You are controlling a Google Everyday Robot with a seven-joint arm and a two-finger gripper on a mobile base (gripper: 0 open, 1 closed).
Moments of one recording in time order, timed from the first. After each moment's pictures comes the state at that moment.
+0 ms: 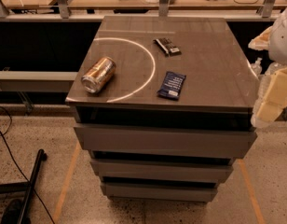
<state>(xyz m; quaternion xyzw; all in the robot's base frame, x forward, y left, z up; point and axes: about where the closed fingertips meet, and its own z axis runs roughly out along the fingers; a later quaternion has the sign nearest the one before) 0.438 -0.217 0.976 -0.60 0.78 -0.03 0.16</state>
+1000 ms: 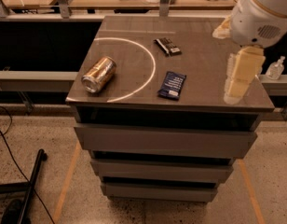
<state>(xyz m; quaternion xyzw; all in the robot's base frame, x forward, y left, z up) 0.496 -0.173 0.971 -0.67 0.73 -0.01 0.15</state>
